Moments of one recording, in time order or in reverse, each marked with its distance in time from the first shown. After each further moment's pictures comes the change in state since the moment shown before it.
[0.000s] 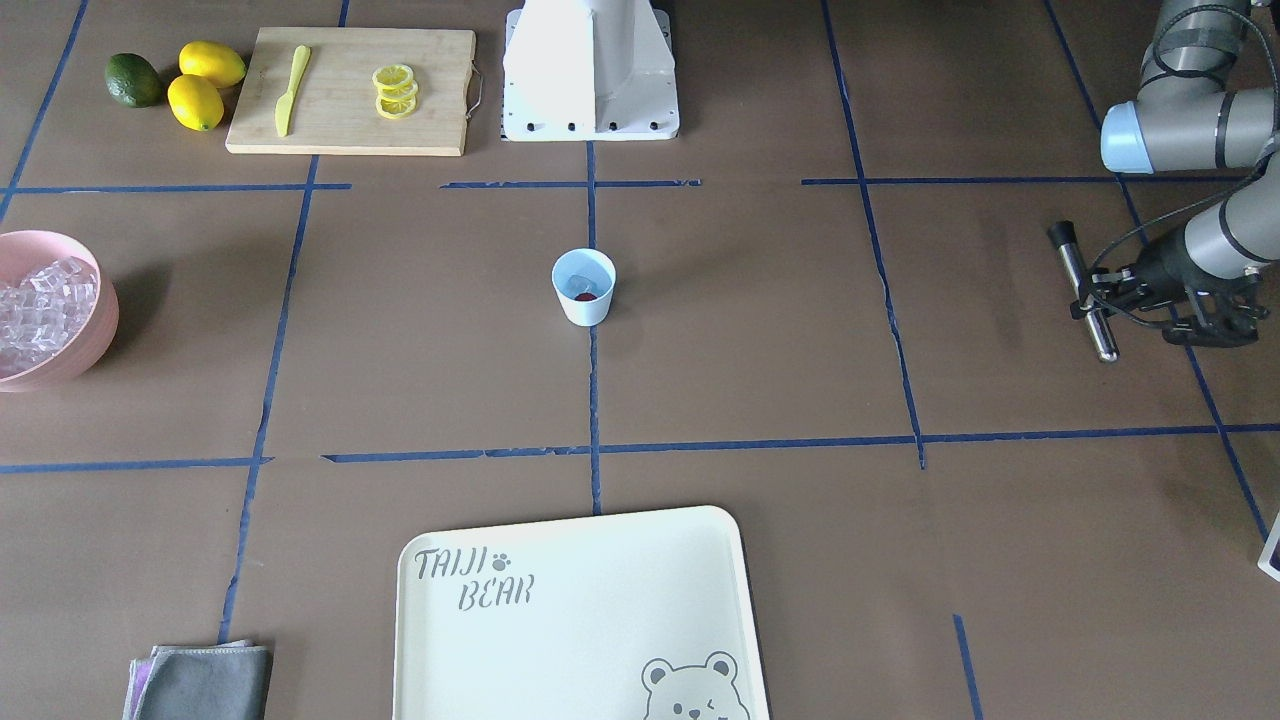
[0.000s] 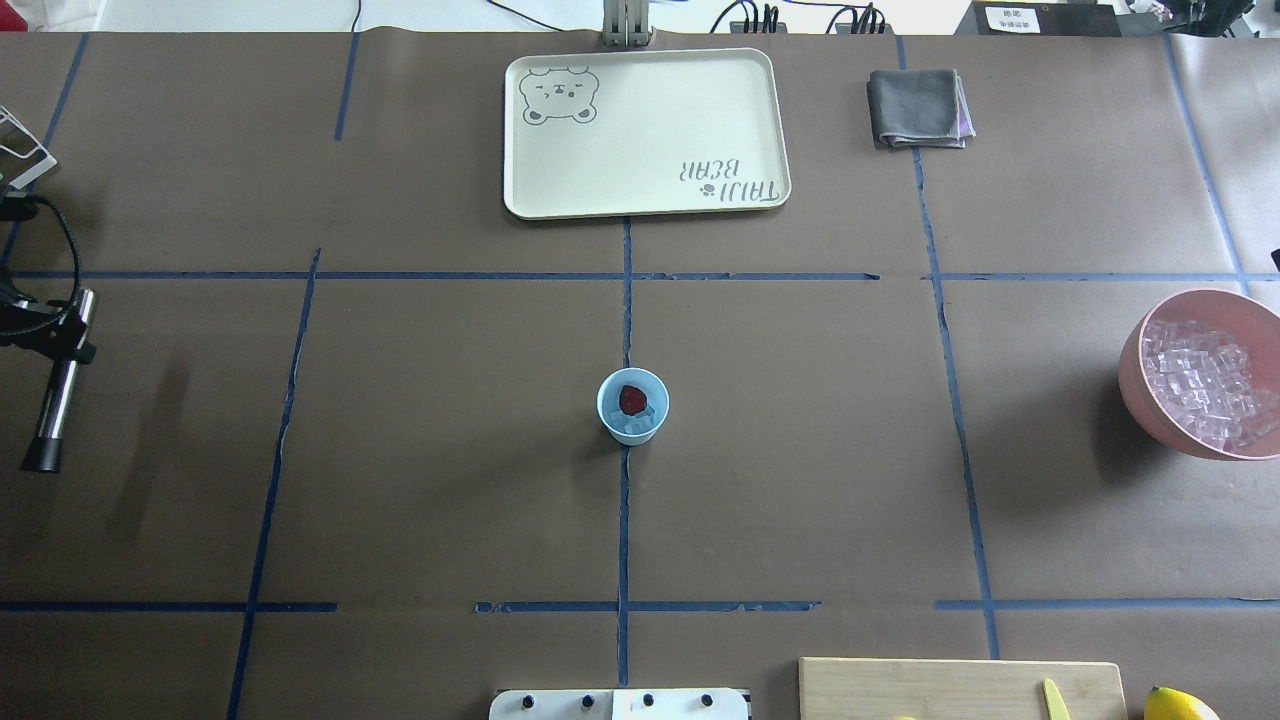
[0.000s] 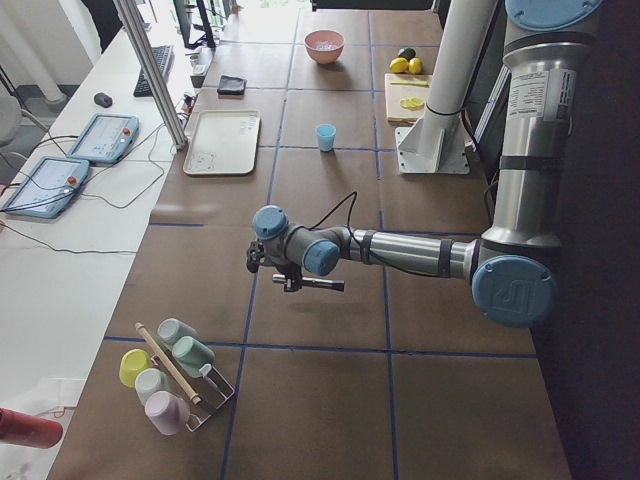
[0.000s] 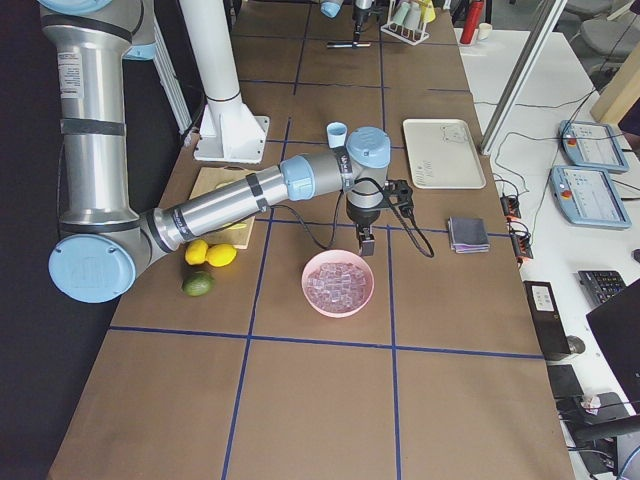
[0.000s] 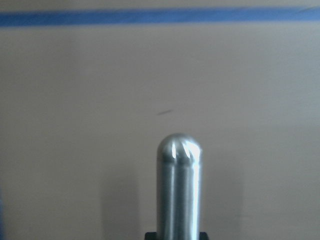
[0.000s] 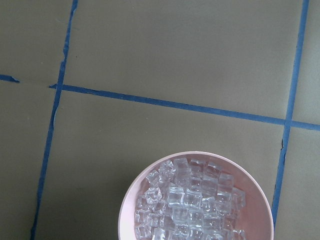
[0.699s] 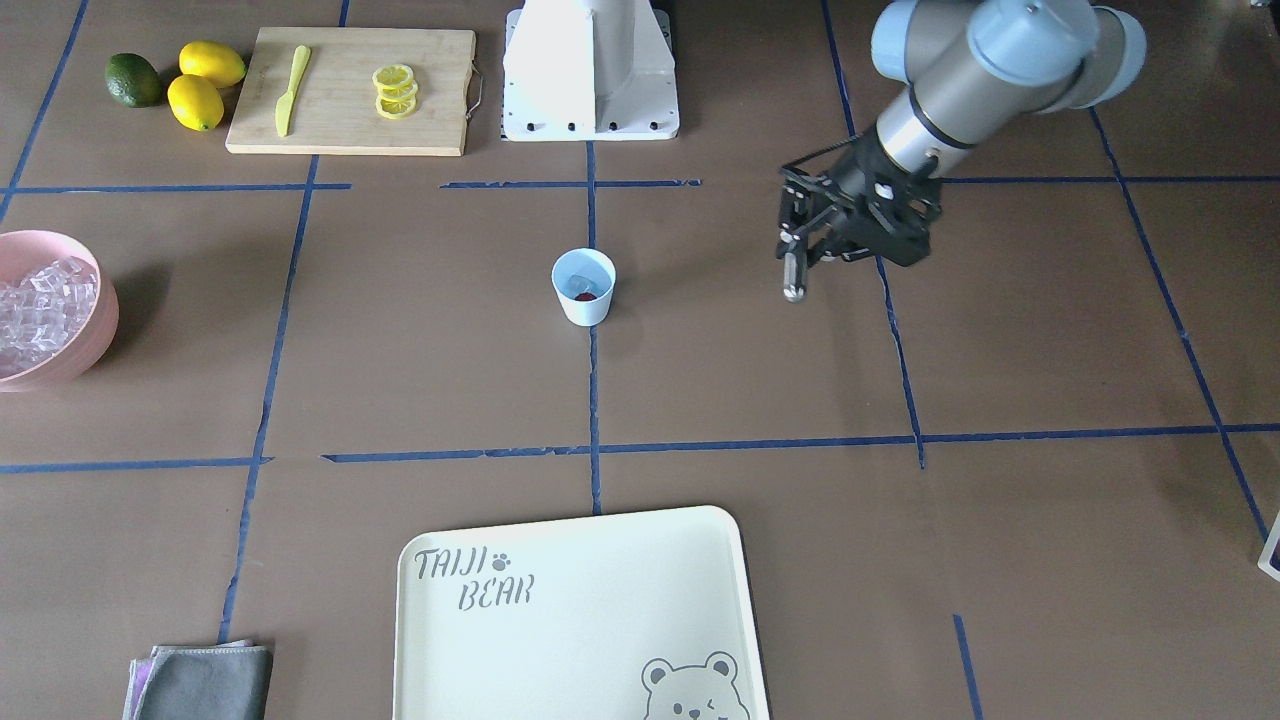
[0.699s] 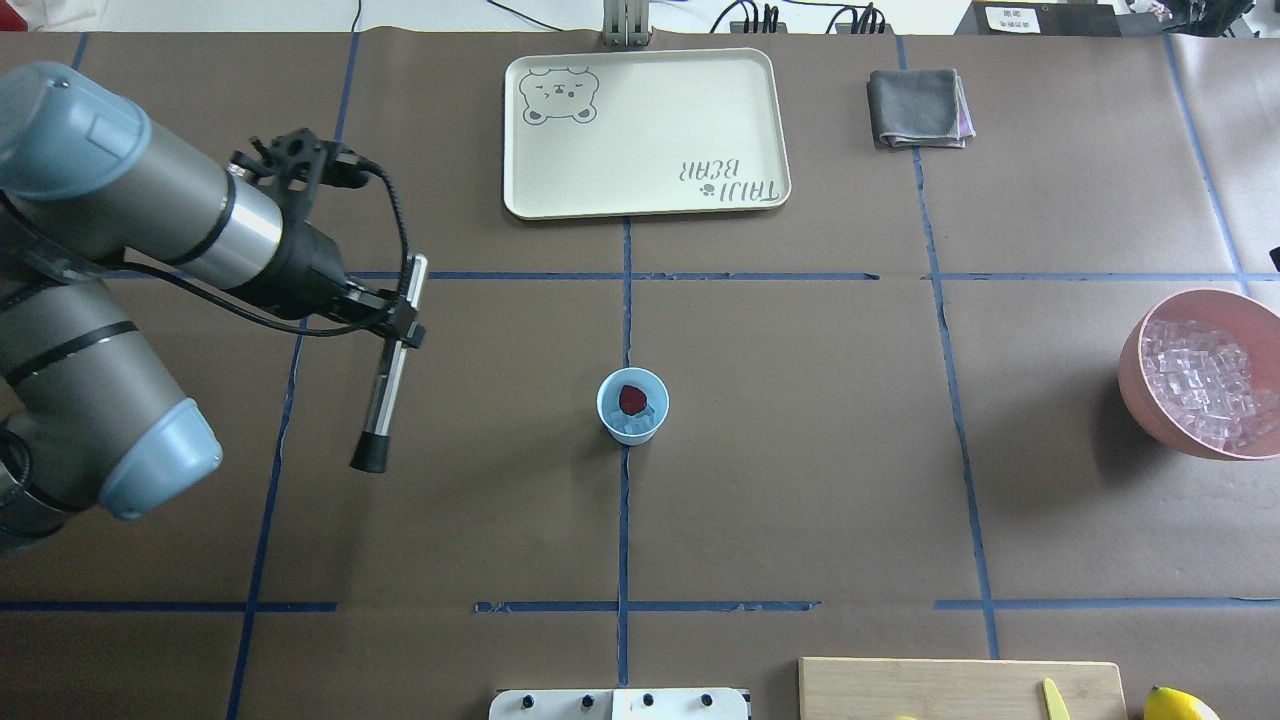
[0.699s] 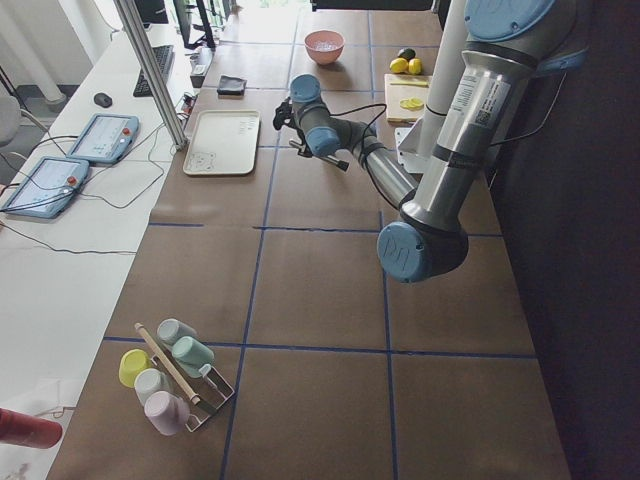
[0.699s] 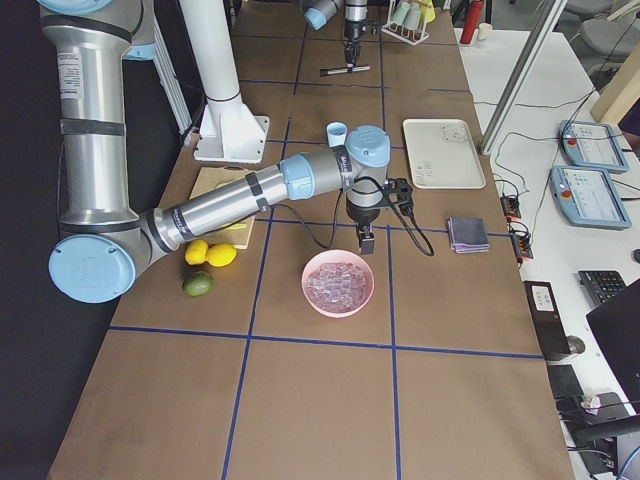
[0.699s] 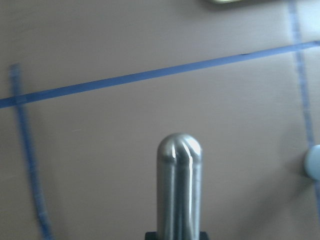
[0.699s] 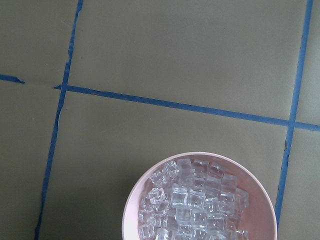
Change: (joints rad) left arm 0.335 -0.352 -0.272 0.003 0.187 -0.276; right arm 0.001 0.001 0.003 0.001 0.005 0.001
